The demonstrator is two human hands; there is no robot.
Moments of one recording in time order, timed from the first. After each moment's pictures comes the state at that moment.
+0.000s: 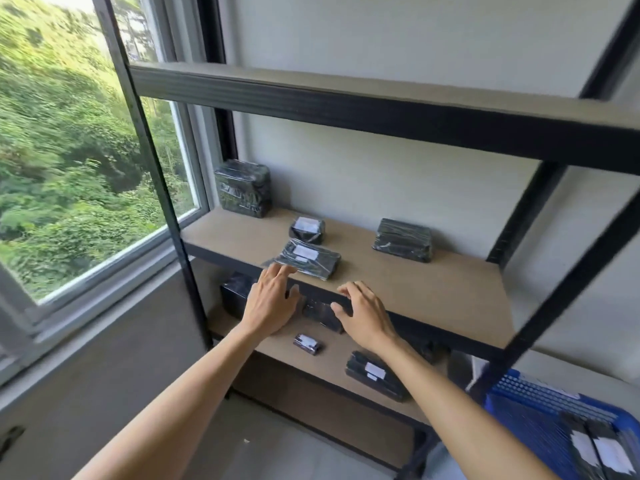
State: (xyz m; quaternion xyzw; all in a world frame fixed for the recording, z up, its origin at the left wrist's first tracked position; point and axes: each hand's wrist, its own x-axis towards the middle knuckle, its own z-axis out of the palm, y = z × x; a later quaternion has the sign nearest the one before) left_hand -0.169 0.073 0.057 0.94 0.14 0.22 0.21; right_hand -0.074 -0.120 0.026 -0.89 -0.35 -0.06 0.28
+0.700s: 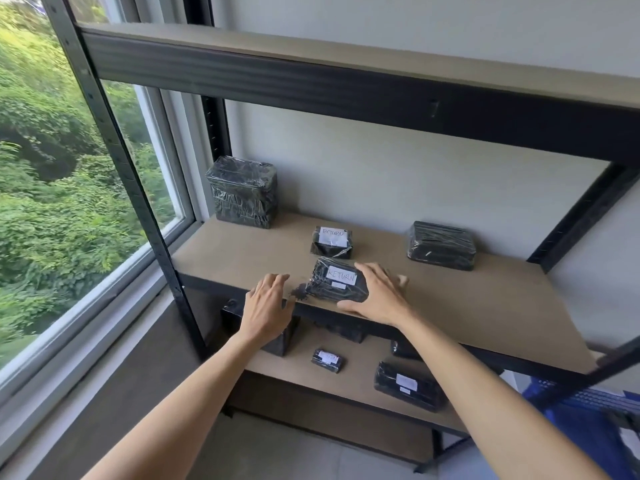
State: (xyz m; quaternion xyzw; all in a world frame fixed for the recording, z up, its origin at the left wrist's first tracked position) left_hand -0.085 0.238 0.001 0.96 0.11 0.13 0.22; right_hand 0.032 0.007 0.011 -0.96 -0.24 0.00 0.13
